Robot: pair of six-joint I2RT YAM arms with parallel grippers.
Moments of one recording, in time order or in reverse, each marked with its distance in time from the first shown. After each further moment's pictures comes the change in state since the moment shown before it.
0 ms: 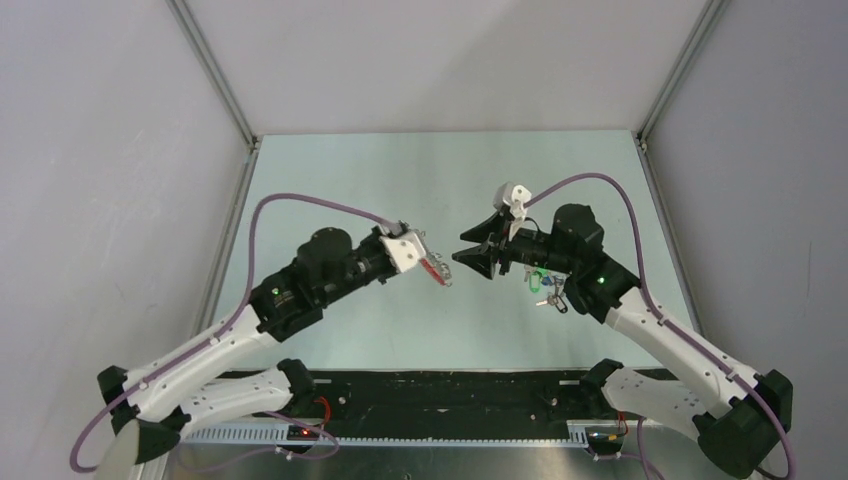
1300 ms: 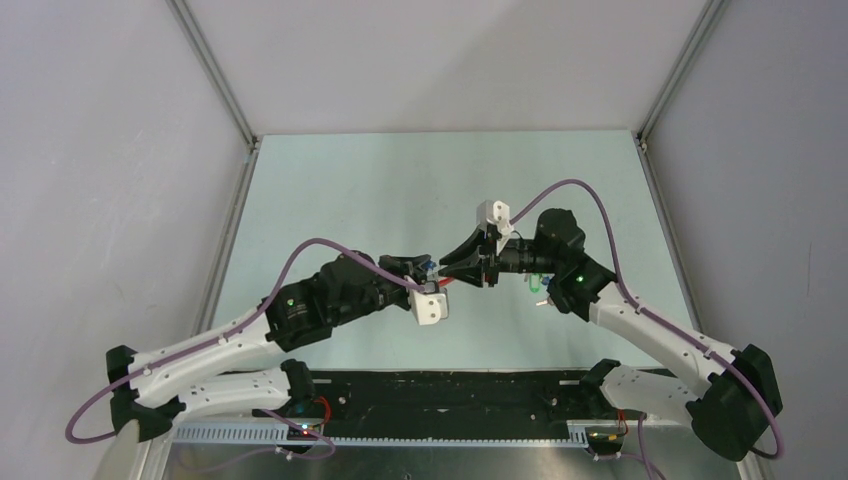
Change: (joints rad) left arm -0.239 0.025 -0.034 -0.055 -0.142 0.413; right arm 0.038 0.074 -0.087 0.241 -0.223 -0.019
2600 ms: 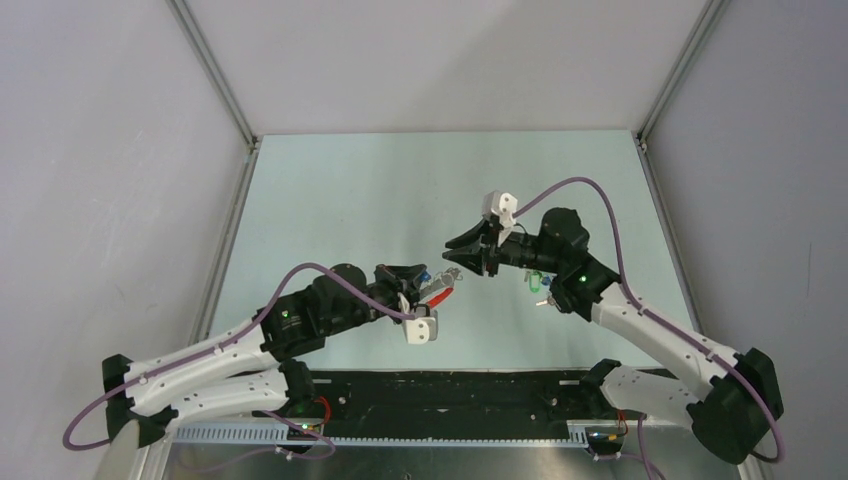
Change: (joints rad) left arm 0.000 -0.091 -0.129 0.052 0.048 0.140; right arm -0.010 -0.036 -0.001 0.005 0.139 -0.016
